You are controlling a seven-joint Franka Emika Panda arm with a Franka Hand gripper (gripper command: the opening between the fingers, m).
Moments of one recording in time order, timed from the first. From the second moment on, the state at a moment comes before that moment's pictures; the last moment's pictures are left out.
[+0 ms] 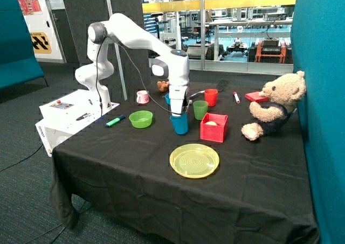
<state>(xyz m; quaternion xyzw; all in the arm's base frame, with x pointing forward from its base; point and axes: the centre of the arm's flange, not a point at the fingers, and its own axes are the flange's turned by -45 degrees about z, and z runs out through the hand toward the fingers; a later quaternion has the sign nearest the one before) 0.654 -0.153 0.340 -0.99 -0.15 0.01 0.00</state>
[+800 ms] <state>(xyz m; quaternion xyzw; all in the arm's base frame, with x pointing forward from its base) 0.642 -0.141 0.361 -0.99 -0.16 0.00 0.00</state>
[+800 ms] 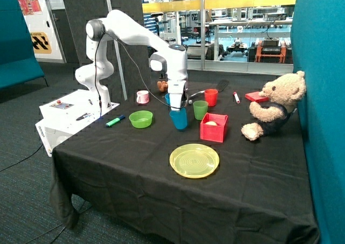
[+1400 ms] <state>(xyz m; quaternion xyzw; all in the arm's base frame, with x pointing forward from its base) 0.616 -0.108 0.399 -0.98 -0.20 0.00 0.00</state>
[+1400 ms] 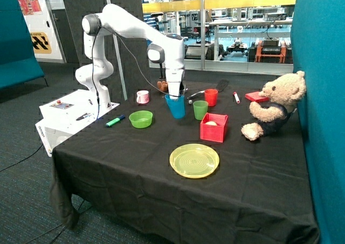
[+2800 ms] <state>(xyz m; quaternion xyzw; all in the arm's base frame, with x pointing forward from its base) 0.555 0.027 0.442 -0.96 -0.29 0.00 0.00</state>
